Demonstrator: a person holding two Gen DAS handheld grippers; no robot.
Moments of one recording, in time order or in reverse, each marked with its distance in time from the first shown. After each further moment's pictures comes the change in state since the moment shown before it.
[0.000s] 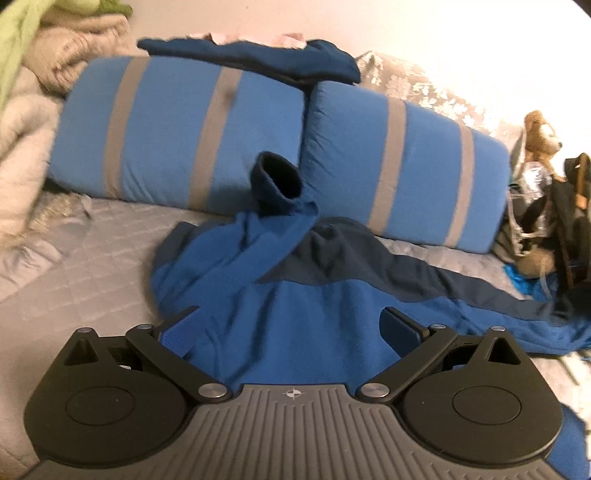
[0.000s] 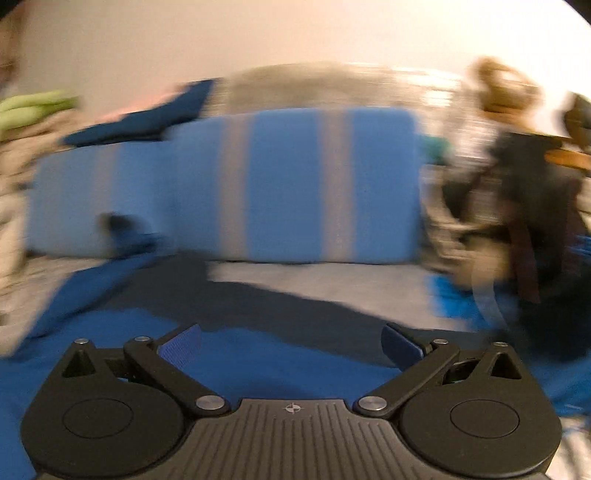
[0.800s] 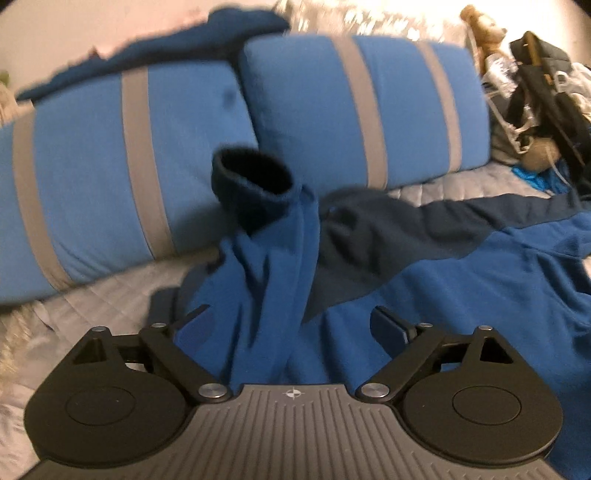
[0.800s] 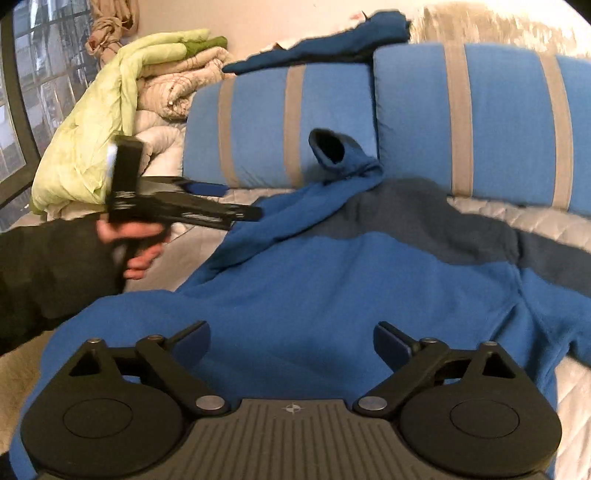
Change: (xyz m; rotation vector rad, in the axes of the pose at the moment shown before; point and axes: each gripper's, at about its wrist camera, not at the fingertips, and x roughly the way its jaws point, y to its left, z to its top) left arm 0.125 0.030 0.034 0.438 0.089 -0.057; right arm 0.039 0.178 -0.047 -0.039 0.174 0.435
